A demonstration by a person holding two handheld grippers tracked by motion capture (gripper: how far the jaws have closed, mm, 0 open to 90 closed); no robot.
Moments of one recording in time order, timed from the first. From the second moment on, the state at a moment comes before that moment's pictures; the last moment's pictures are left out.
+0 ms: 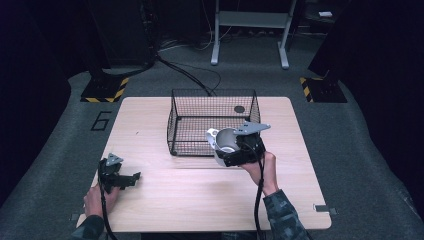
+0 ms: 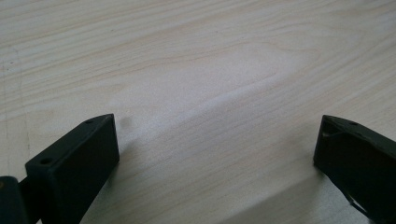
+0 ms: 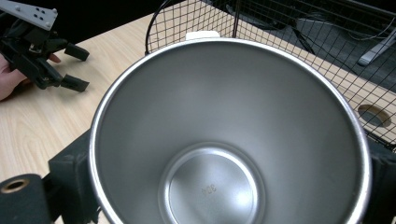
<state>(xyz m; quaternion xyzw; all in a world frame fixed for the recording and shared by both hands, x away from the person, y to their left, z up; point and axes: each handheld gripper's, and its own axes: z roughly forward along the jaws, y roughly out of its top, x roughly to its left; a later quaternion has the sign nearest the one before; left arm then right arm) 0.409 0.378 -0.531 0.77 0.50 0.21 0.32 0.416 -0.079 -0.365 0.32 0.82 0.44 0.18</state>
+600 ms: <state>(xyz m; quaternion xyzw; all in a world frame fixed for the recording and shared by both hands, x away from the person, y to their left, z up) 0.409 0.378 -0.531 0.77 0.50 0.21 0.32 0.439 -0.074 -0.357 0.33 0.82 0.44 0.19</state>
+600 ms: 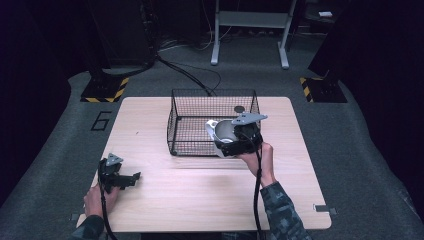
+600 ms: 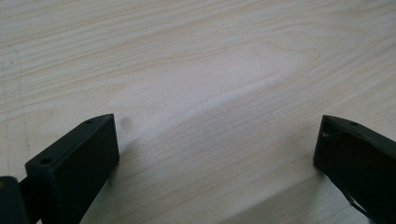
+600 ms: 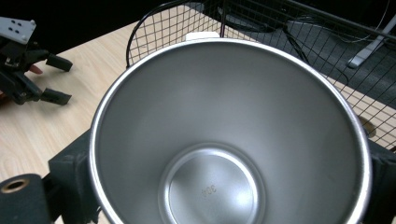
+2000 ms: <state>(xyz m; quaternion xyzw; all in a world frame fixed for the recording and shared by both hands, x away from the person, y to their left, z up) 0.409 0.378 -0.531 0.77 0.50 0.21 0.32 0.519 -0.064 -0.365 0.38 0.81 0.41 0.18</state>
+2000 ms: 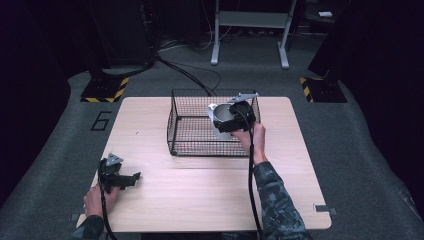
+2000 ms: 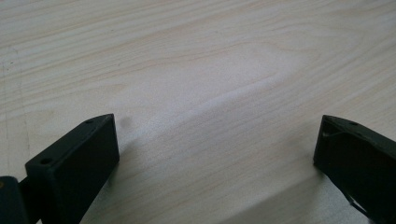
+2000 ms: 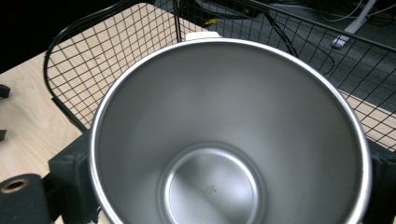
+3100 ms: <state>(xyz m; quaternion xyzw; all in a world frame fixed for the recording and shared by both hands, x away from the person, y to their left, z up) 0.409 0.378 -0.531 0.77 0.50 0.21 0.32 0.573 -0.045 -0.412 0.42 0.82 0.35 0.14</state>
